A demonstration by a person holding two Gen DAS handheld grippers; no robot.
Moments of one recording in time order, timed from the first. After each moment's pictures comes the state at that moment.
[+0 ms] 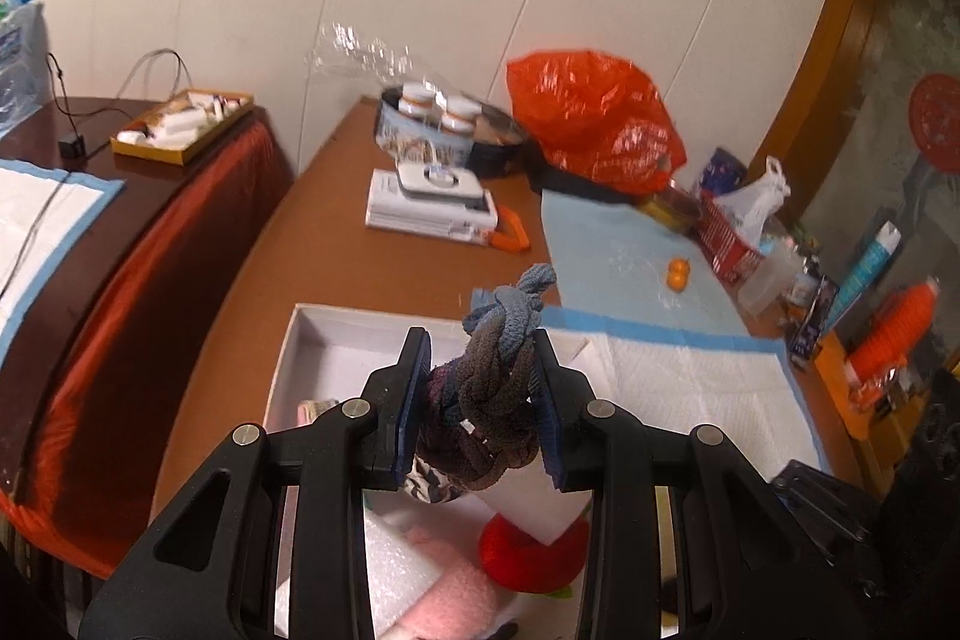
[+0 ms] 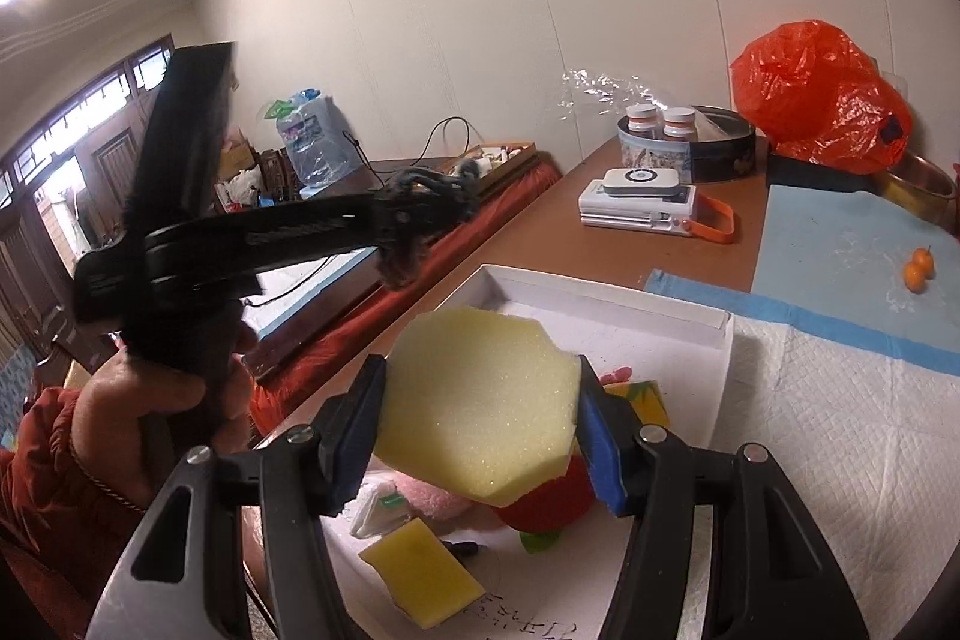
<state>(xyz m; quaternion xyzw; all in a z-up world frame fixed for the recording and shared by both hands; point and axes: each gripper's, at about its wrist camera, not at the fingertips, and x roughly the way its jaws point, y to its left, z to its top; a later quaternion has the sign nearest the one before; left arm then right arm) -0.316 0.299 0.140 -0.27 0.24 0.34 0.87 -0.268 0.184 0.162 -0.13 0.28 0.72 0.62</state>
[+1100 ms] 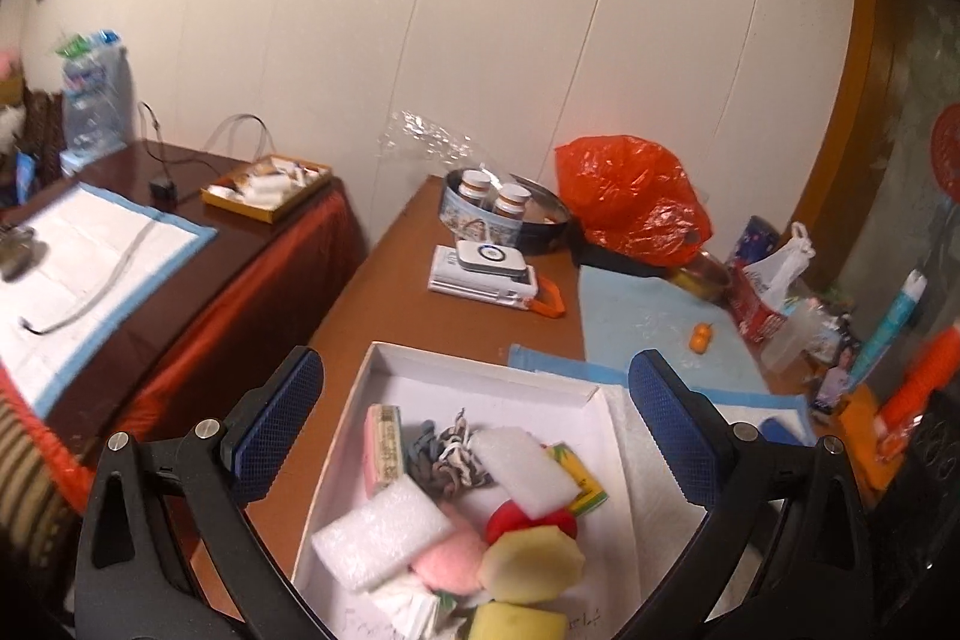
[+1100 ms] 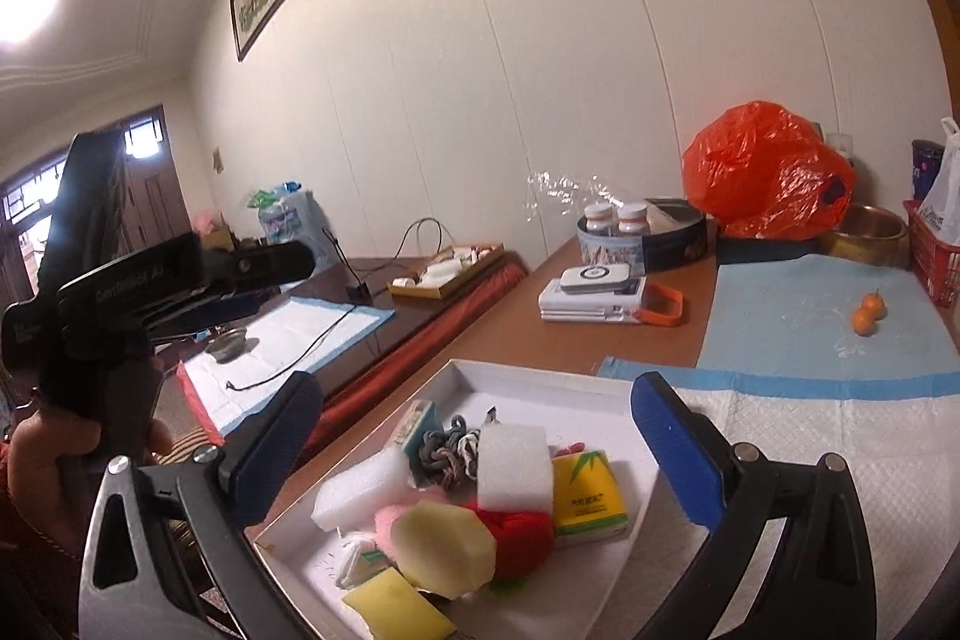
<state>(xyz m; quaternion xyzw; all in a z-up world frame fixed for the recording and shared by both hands) -0.358 0.220 0.206 -0.22 0.17 0.46 0.84 -0.249 0.138 0.186 -0.03 0.19 0.70 0.69</state>
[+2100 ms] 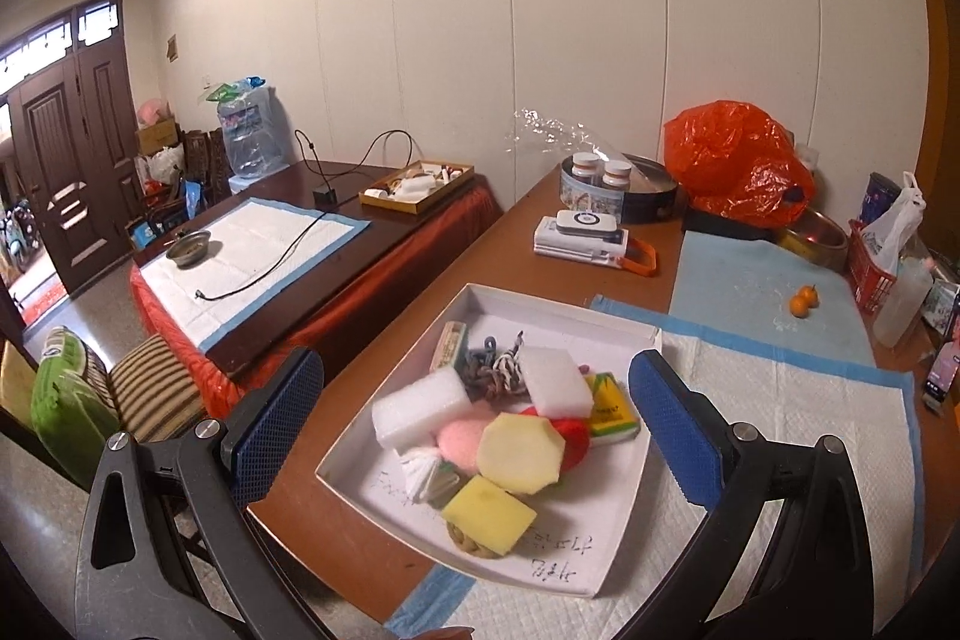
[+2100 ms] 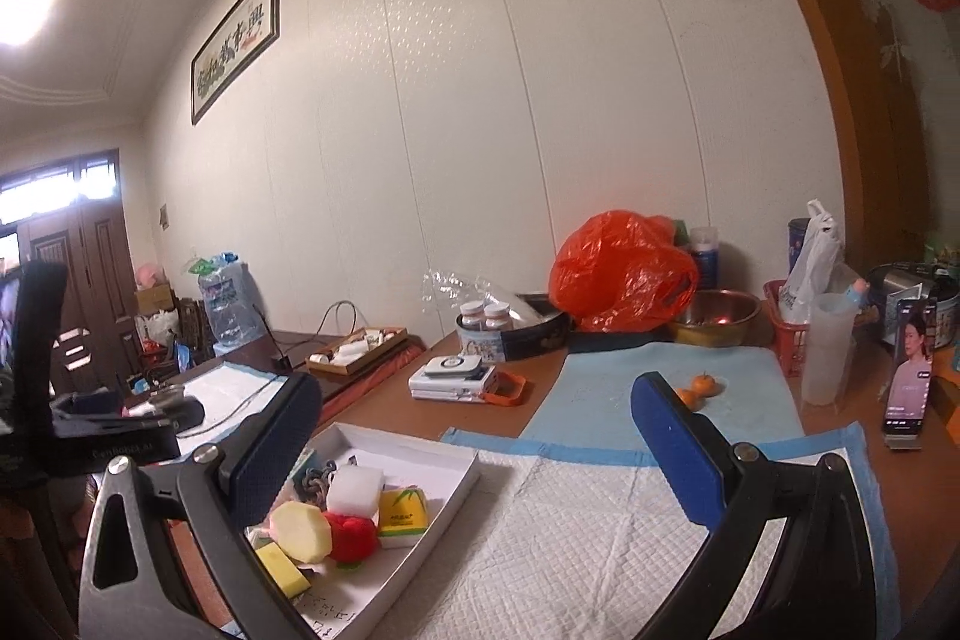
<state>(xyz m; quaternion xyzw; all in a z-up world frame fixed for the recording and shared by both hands) -0.285 0.086 0.207 -0.16 0.22 0.64 0.72 -0.152 0.015 0.231 0.02 0.11 0.64 0.76</state>
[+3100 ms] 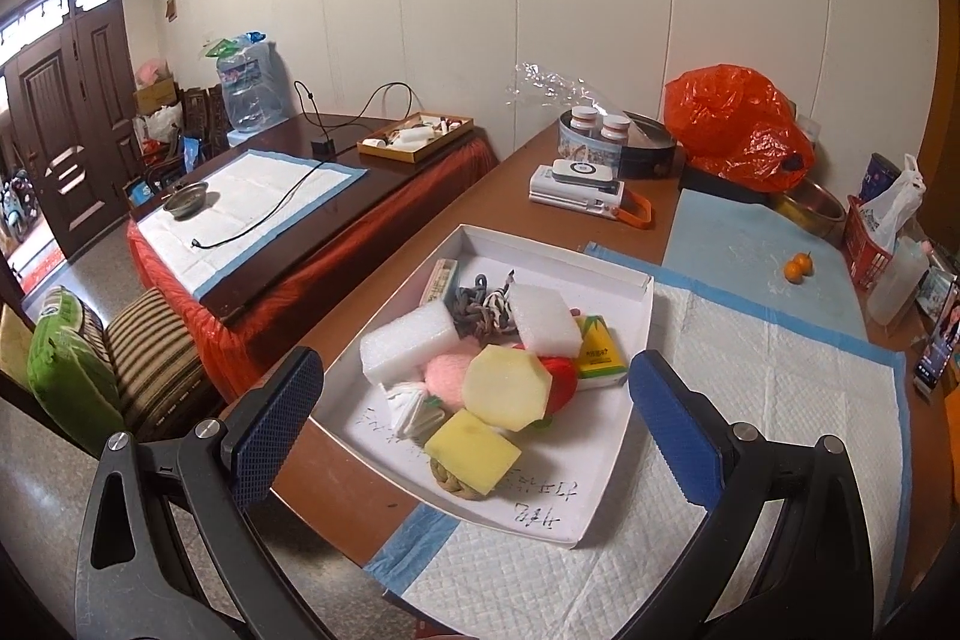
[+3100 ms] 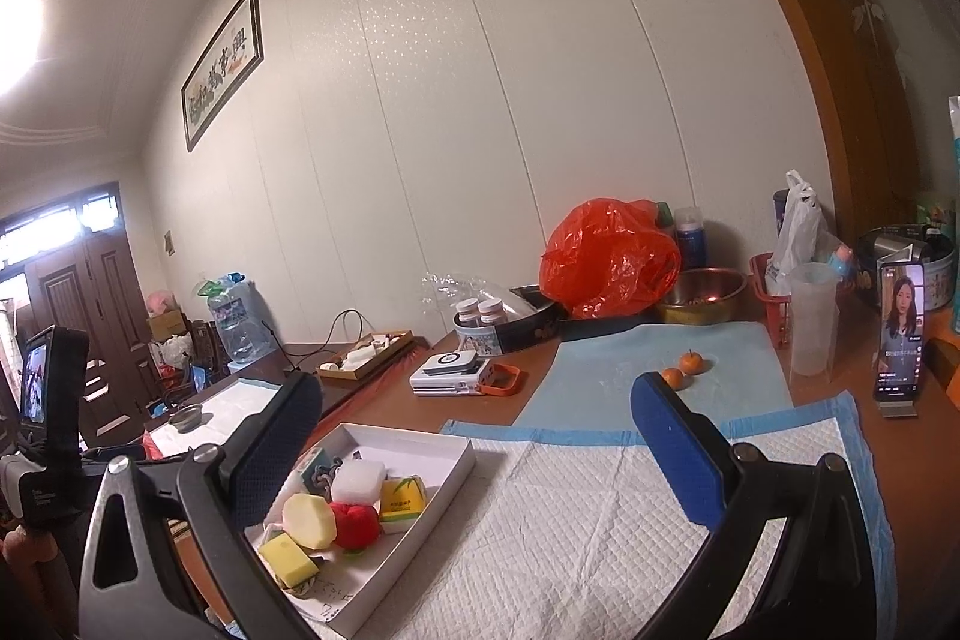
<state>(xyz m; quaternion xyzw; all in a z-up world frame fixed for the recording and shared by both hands) -0.282 0.074 0.190 -0.20 0.25 0.63 0.71 -0.126 -0.012 0.223 0.05 0.14 0.65 0.75</state>
